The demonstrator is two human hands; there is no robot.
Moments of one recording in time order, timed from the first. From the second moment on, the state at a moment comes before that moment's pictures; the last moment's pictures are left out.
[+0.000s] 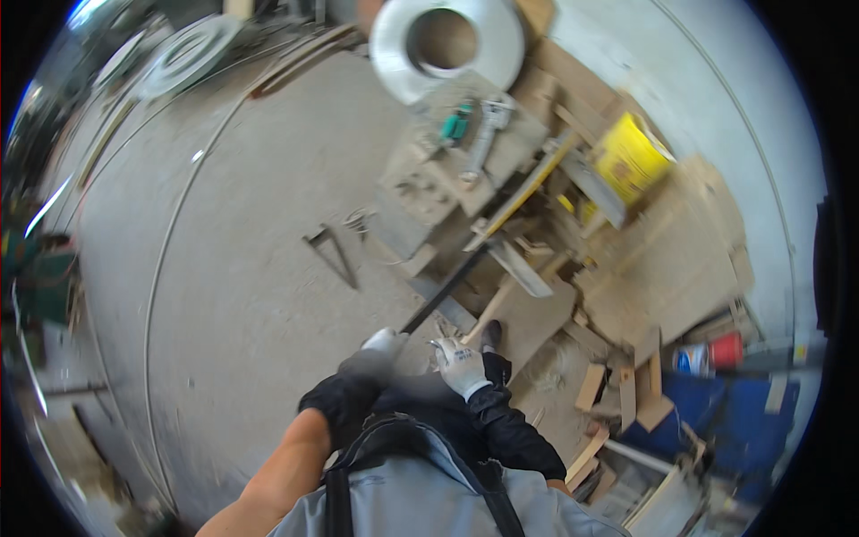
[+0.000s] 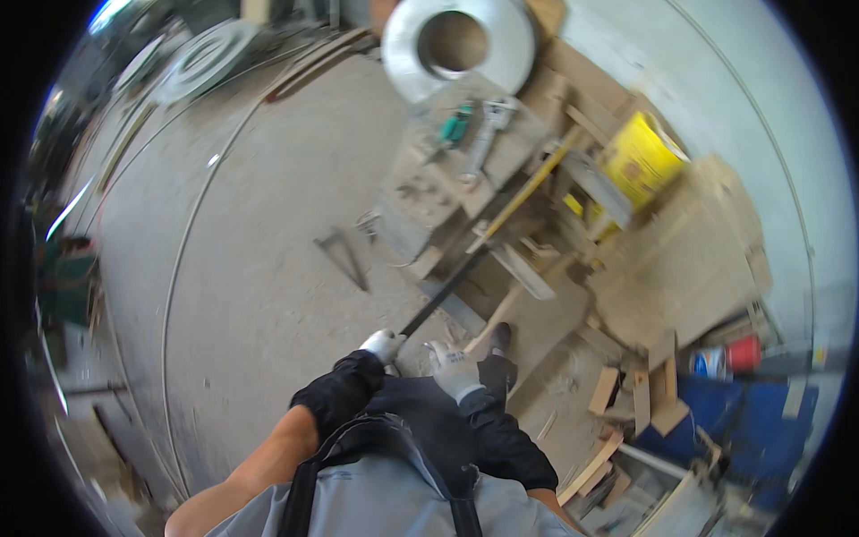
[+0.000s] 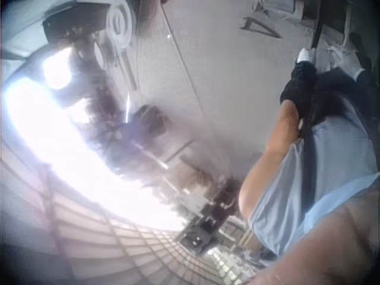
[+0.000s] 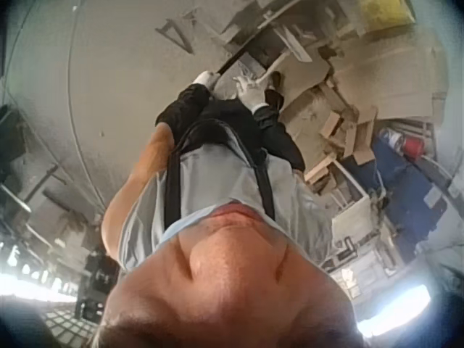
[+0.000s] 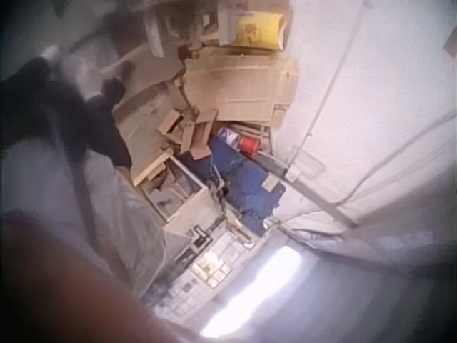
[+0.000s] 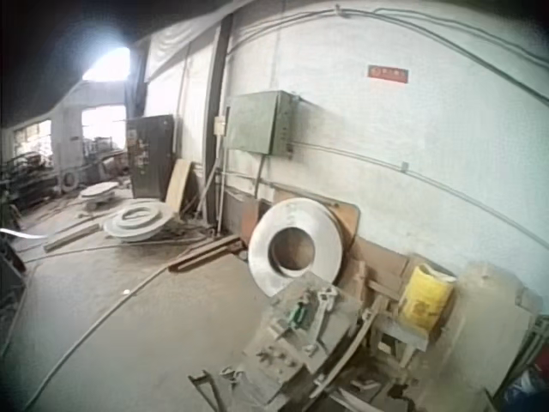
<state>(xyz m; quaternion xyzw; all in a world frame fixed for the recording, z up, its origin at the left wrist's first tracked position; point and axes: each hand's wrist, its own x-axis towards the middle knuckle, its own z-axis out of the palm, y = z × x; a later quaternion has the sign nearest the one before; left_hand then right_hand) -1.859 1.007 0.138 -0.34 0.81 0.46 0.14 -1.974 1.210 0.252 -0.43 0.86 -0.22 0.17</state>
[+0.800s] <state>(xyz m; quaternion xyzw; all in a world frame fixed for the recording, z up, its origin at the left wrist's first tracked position) -2.031 1.124 0.175 -0.19 0.93 0.31 -0.02 -1.941 1.450 0.284 0.20 0.85 -0.48 0.08</state>
